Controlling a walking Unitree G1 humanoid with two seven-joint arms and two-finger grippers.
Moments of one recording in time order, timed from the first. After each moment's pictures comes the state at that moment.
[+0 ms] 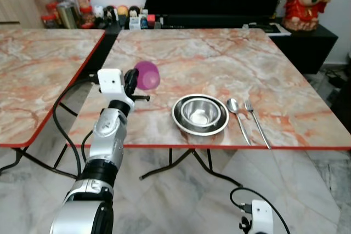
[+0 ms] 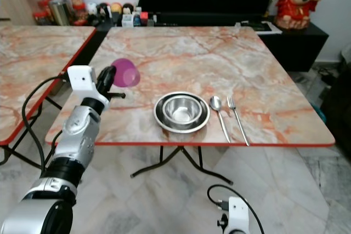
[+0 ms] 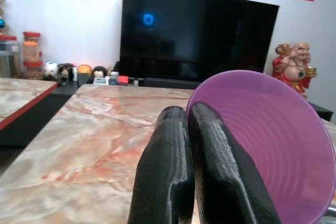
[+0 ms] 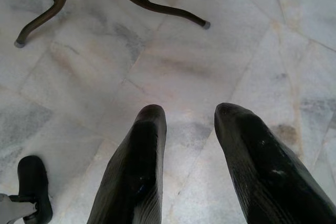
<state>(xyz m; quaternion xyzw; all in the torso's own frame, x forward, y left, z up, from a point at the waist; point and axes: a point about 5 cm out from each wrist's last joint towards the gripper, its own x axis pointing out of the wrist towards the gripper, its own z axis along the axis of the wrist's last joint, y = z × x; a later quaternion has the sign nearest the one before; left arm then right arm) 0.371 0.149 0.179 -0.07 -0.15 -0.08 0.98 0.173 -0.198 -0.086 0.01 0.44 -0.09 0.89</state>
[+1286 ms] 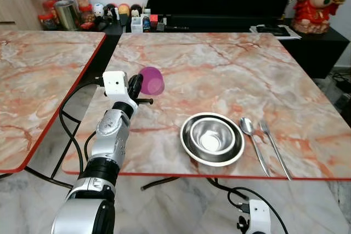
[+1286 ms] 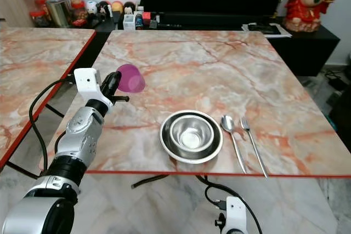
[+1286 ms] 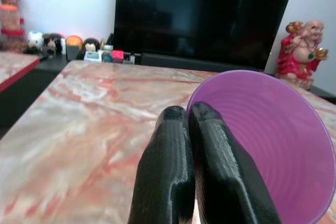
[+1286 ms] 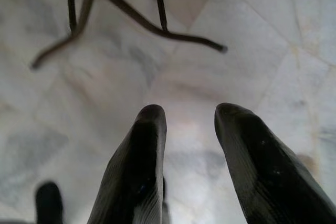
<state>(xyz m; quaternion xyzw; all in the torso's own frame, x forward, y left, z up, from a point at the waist) 0.375 0.153 0.170 -0.08 -0.10 -0.09 0.99 0.183 -0.188 -0.083 0.01 0.43 -0.07 0.90</state>
